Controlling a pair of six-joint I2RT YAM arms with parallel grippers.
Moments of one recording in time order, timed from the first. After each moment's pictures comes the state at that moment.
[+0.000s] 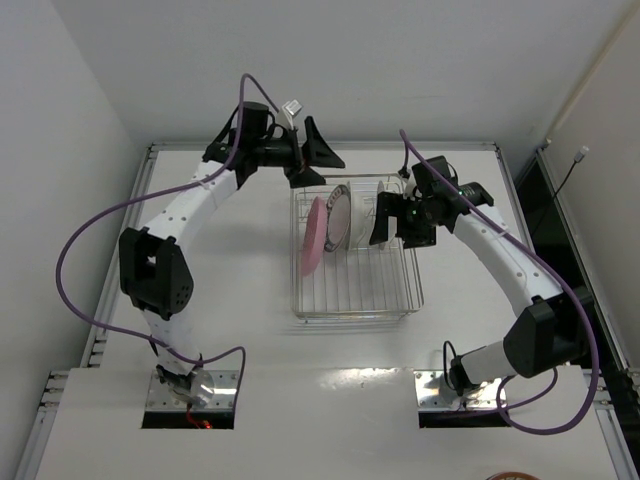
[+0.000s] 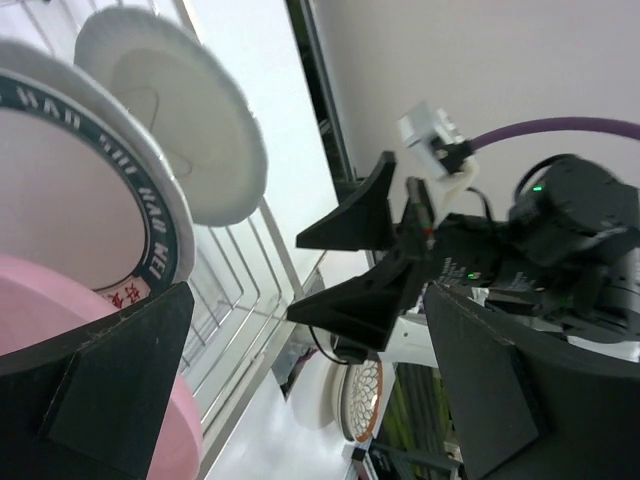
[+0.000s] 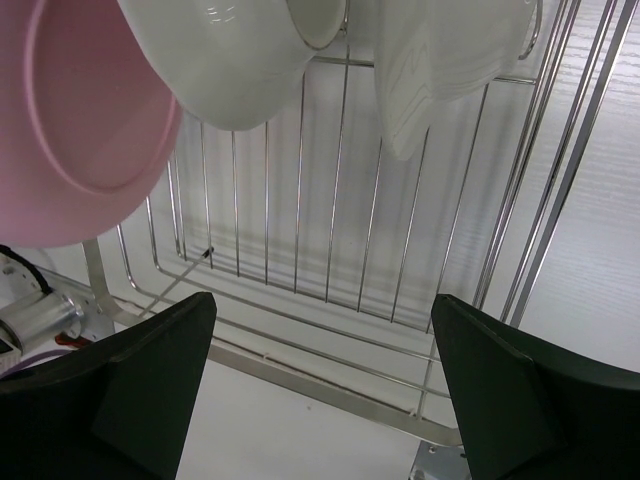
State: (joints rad) left arm -0.35 1.83 1.75 -0.37 0.84 -0.82; right arm 0.31 1.45 1.27 -0.86 -0.25 0.36
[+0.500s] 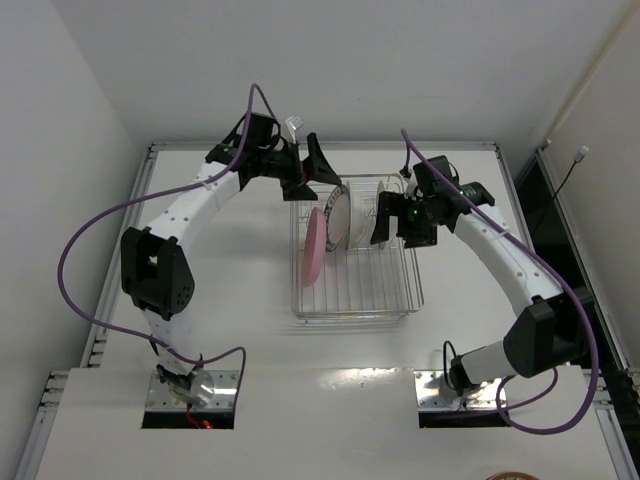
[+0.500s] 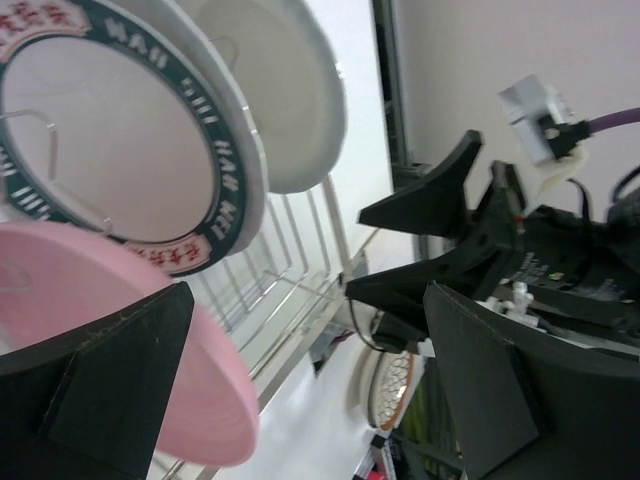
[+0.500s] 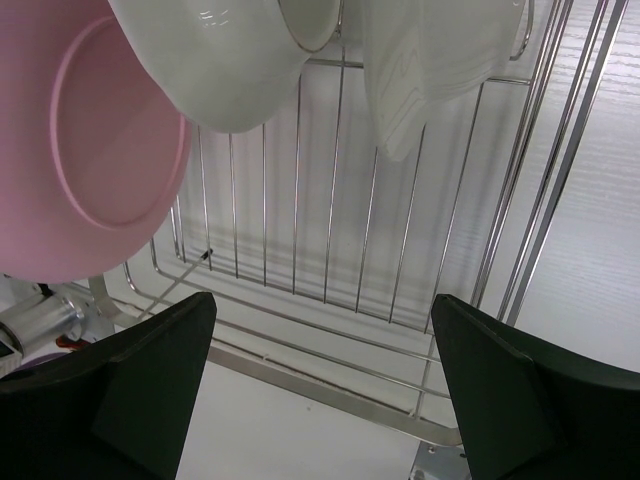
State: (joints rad) left arm -0.37 1.84 1.73 -0.54 0.76 -0.71; right arm 0.30 1.45 1.27 -0.86 -0.25 0.36
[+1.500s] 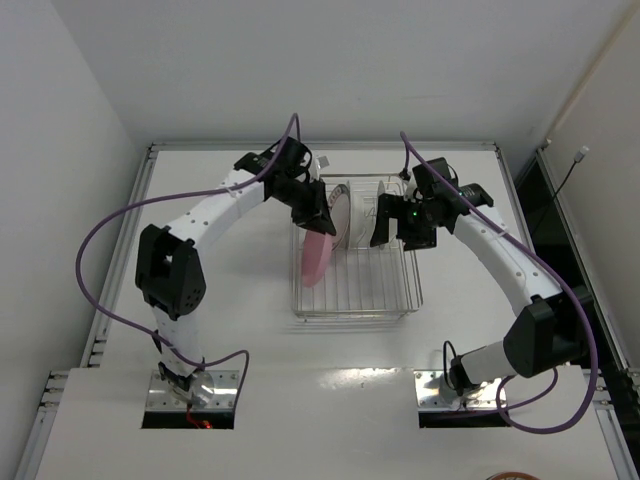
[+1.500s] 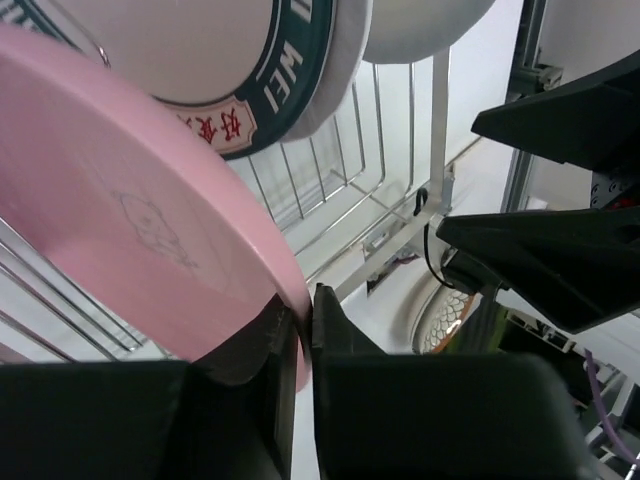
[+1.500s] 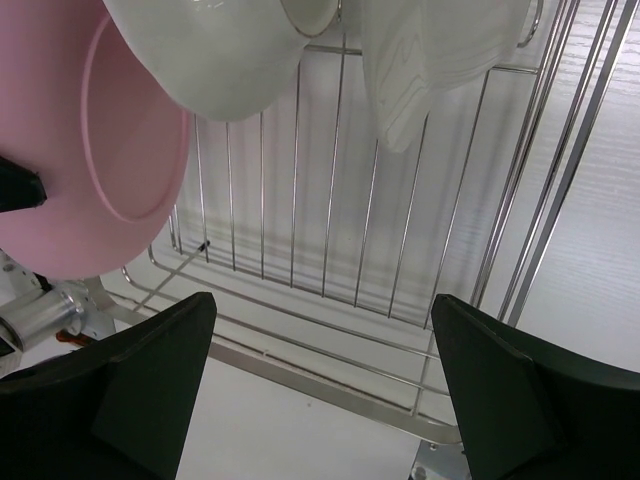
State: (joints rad) left arm -0.51 1.87 1.73 -0.86 0.60 -0.55; right arm 0.30 1.45 1.25 -0.86 -0.26 0.36
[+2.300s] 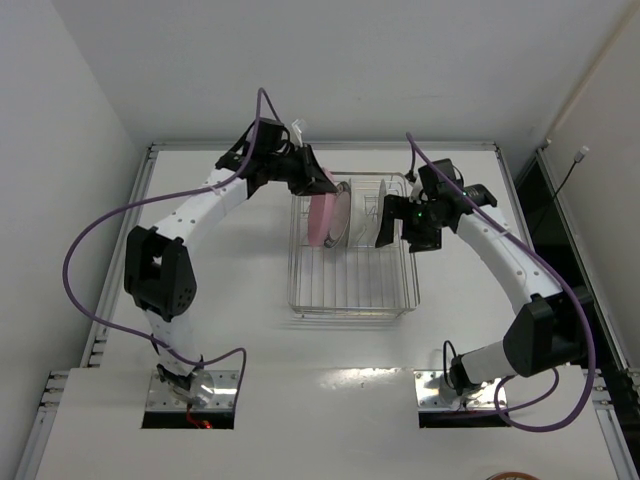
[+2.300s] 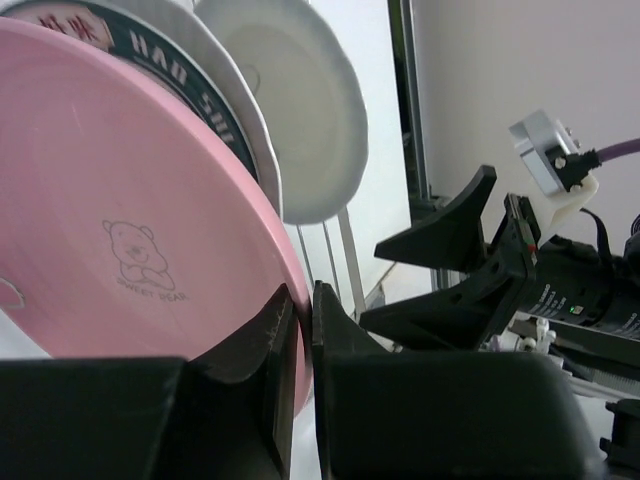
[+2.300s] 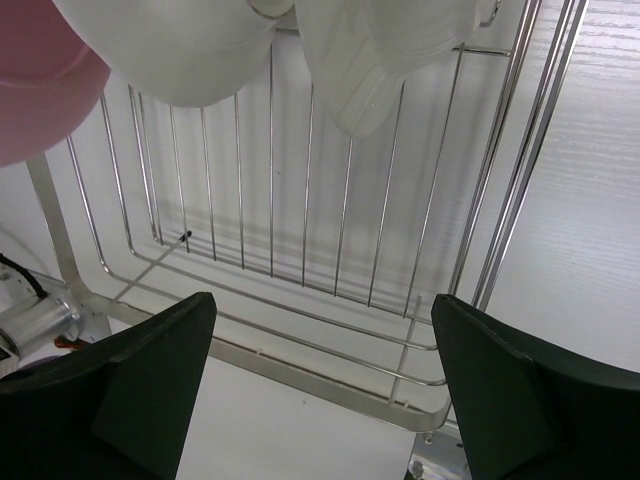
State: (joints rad) left arm -0.42 1.83 1.68 -0.45 0.63 -0.74; right arm 0.27 1.45 1.24 -0.87 -0.26 0.35
